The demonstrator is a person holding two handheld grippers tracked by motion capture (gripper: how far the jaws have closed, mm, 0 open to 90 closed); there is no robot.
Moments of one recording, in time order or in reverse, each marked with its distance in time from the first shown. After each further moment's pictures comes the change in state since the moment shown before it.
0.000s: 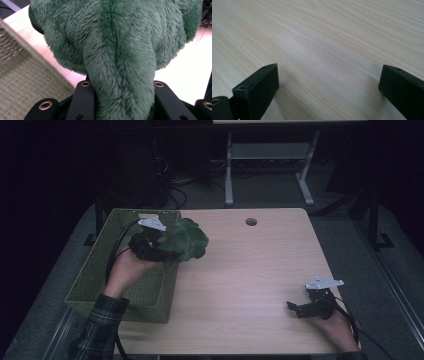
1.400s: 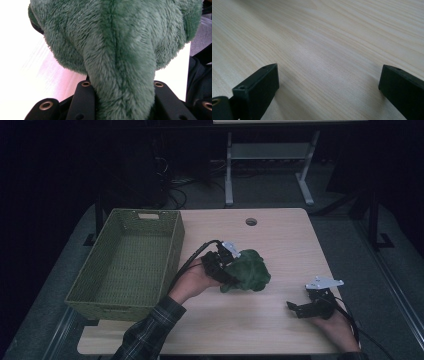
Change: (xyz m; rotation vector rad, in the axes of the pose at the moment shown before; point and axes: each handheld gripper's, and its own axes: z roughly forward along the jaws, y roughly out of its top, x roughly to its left) left arm -0.096 0.052 0.137 0.182 -0.242 0.200; right arm 0.000 0.000 0.000 0.003 0.001 0.004
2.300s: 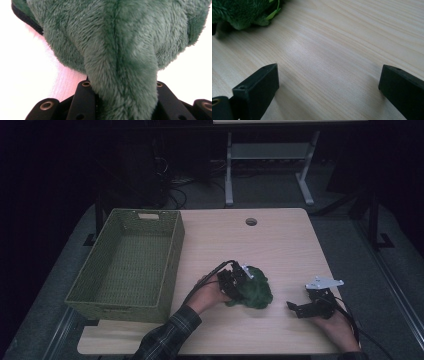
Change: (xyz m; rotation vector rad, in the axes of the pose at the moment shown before) left arm -0.001 -0.015 0.091 0.176 0.019 0.039; right arm 0.000 0.000 0.000 0.000 0.000 -0.001
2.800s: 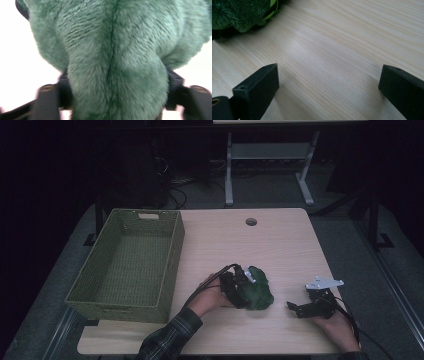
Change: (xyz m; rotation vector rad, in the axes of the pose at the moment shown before) left arm -0.010 0.000 0.011 -0.001 0.081 0.063; right arm 0.000 0.000 0.000 0.001 0.000 0.005
